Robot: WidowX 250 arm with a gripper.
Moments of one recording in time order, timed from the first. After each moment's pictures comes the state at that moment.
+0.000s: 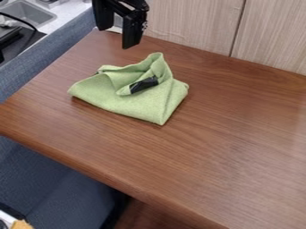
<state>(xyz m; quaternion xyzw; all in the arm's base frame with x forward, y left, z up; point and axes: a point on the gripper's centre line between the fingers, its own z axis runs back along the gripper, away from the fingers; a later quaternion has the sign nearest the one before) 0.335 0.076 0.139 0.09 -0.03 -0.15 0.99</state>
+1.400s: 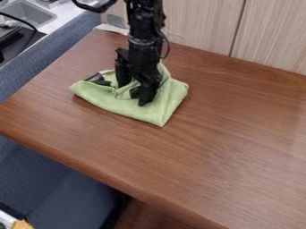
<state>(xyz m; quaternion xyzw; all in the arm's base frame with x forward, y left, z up) 0.346 0.057 0.022 0.06 0.01 -0.16 0.98</state>
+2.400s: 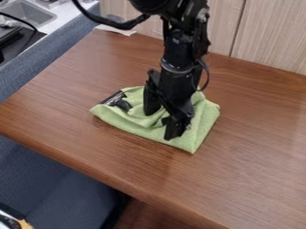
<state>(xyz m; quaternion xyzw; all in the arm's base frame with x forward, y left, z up) 0.294 -0.025 0.039 0.06 0.00 -0.27 0.96</state>
